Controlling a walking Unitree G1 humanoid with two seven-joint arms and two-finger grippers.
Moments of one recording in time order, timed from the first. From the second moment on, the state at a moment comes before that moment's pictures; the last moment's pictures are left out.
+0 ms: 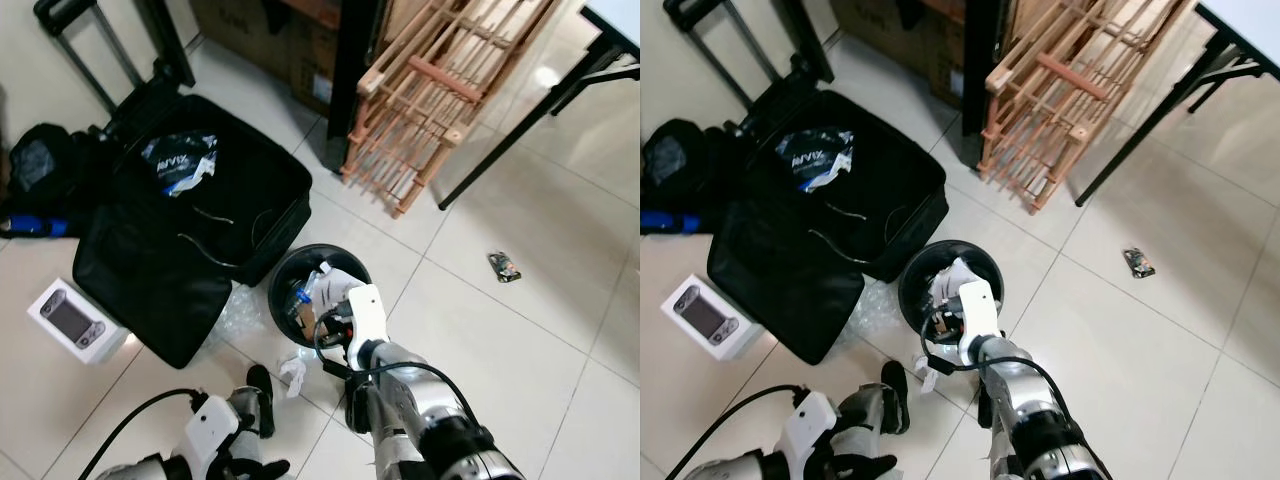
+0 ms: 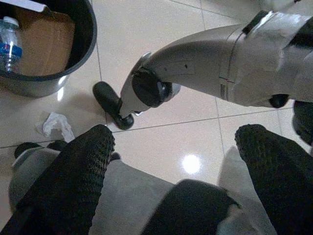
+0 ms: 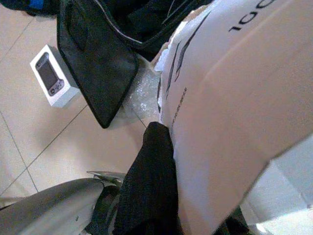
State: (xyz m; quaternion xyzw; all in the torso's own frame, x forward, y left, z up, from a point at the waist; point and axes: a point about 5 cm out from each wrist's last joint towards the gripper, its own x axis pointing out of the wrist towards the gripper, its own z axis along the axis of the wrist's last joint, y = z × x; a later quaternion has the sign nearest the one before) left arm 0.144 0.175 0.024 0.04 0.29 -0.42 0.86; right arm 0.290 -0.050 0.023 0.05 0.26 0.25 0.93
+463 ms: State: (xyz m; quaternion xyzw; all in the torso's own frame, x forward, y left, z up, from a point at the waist) left arm 0.145 0.174 0.032 0.04 0.29 -0.42 0.86; right arm 0.291 -0.051 0.016 0.06 0.27 0.24 0.93
